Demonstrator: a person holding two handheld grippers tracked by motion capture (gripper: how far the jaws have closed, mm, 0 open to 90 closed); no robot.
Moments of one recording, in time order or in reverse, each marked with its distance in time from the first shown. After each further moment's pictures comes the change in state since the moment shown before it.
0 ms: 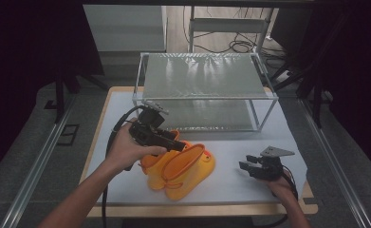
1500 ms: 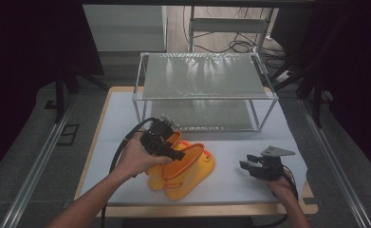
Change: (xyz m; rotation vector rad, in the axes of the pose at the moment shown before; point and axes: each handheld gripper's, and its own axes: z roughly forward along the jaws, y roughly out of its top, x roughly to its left) left arm 0.004 -0.014 0.048 0.147 0.129 -0.010; right arm -0.001 0.001 -0.001 -0.002 -0.016 0.001
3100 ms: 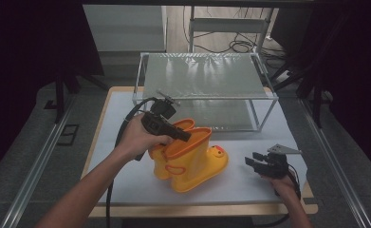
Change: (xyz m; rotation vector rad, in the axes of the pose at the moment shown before) left arm 0.004 0.042 -0.035 -0.088 -0.154 0.010; right arm -0.013 -0.001 -0.008 -0.027 -0.064 0.092
